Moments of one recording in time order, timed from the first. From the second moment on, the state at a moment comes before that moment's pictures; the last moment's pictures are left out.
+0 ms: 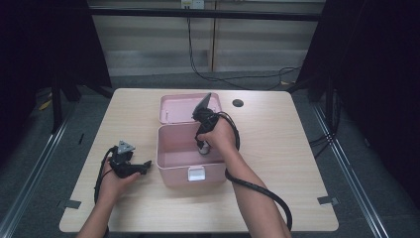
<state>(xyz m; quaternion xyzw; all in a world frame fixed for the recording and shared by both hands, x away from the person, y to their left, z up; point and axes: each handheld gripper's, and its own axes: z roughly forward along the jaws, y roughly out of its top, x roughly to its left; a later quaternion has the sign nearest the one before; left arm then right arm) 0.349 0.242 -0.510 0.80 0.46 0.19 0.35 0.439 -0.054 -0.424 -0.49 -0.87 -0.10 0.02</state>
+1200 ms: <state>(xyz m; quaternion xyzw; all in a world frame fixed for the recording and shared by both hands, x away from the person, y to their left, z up) 0.349 0.242 -0.510 0.80 0.46 0.19 0.35 0.438 -0.050 -0.432 -0.49 -0.87 -0.09 0.02</state>
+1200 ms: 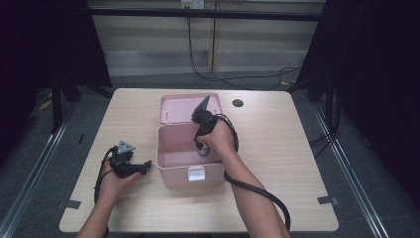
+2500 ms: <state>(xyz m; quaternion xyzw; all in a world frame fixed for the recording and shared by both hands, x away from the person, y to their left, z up) 0.349 0.242 -0.510 0.80 0.46 0.19 0.35 0.411 -0.058 -0.391 -0.44 -0.89 -0.11 -0.01</state>
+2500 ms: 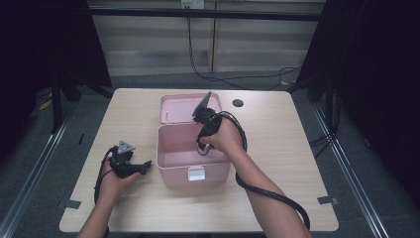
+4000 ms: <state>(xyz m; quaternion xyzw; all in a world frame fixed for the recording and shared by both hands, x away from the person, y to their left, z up) 0.349 0.242 -0.510 0.80 0.46 0.19 0.35 0.367 -0.067 -0.342 -0.33 -0.93 -0.18 0.01</state>
